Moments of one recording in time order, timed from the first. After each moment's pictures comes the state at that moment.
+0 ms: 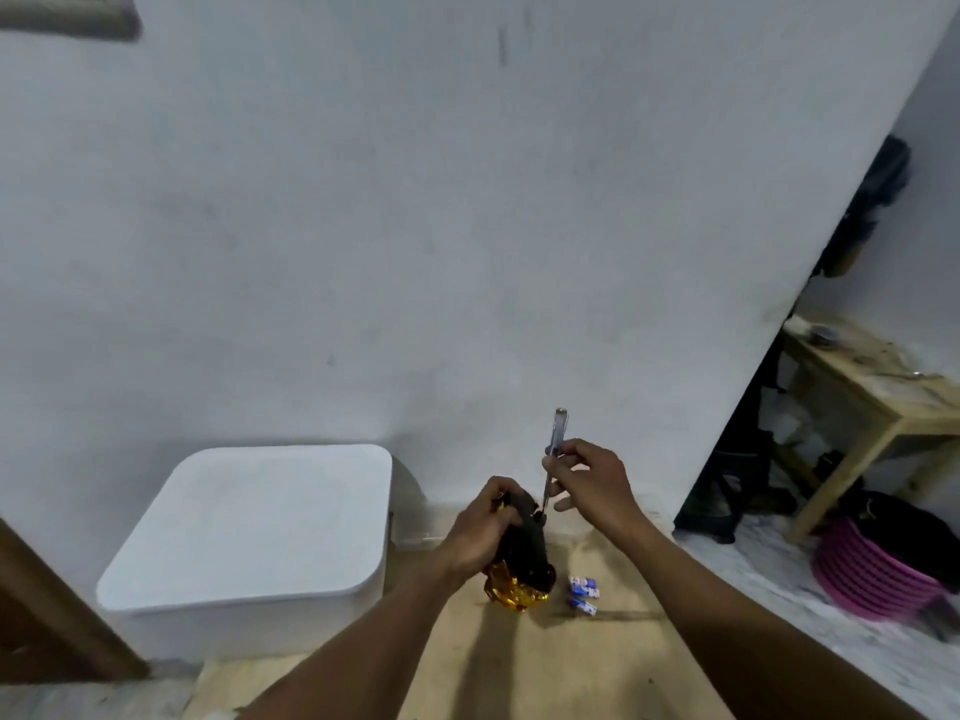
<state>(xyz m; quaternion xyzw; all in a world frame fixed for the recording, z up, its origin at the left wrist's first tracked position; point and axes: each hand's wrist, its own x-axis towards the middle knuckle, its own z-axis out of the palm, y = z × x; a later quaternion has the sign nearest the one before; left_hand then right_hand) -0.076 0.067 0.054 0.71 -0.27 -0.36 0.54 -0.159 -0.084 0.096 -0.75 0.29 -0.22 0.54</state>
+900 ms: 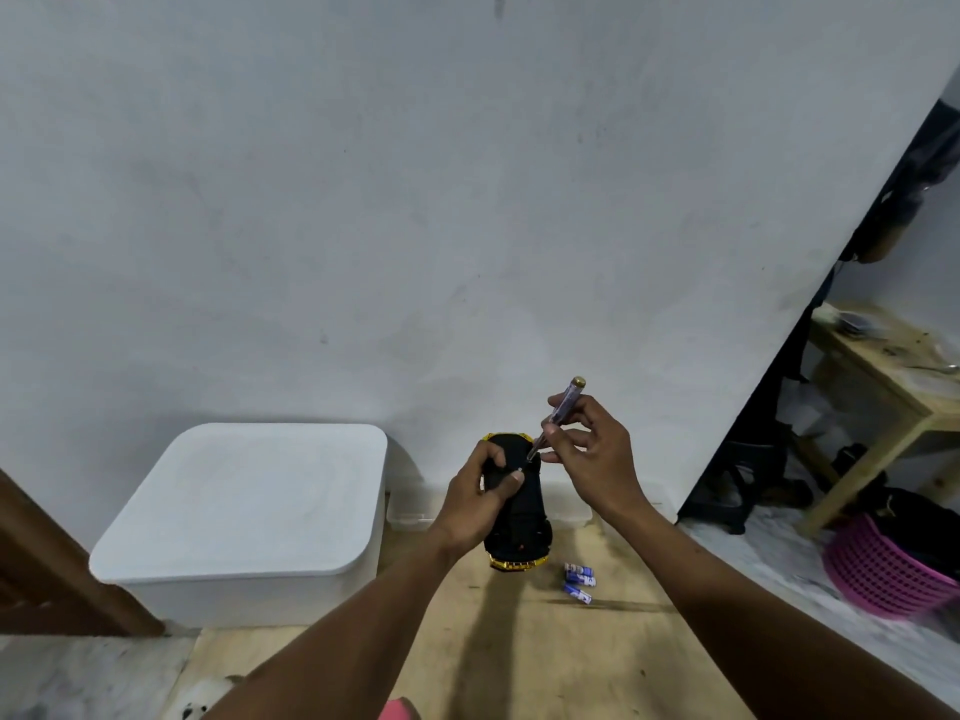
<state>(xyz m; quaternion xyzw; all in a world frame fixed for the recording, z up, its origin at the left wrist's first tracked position) -0.065 0.043 0.038 0.67 -0.26 -0.24 0.65 -0.158 -0.089 0.110 -0.74 0.16 -0.32 0.57</state>
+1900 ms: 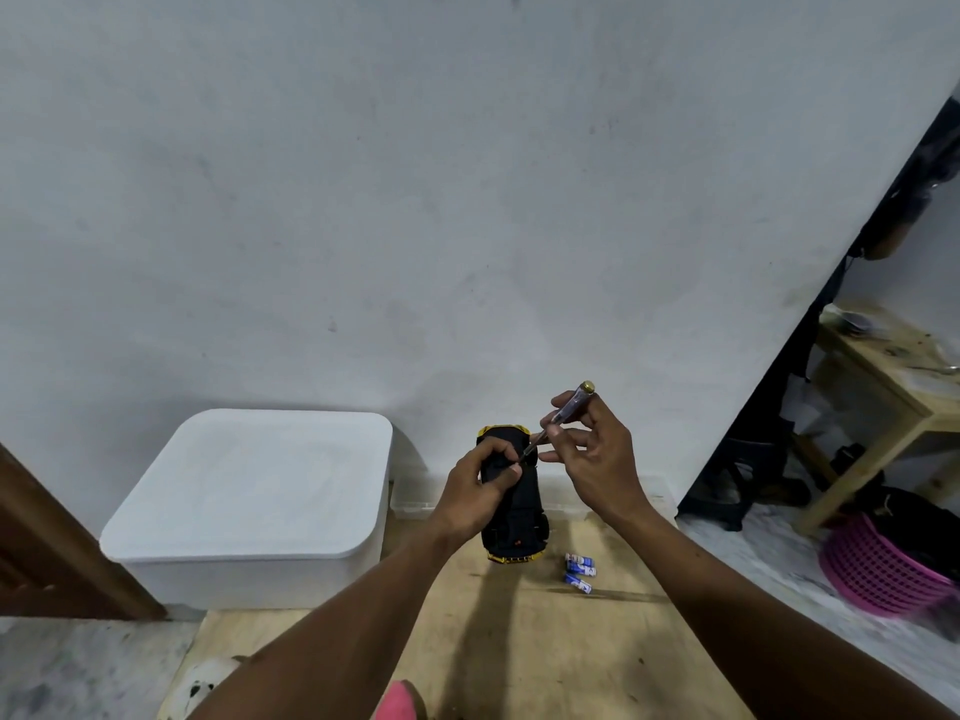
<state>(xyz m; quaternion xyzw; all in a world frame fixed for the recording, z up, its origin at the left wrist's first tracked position) -0.062 0.047 0.033 0.68 -0.29 -0.20 0.64 -0.165 -0.077 0.106 -0.75 0.14 -0.32 0.56</state>
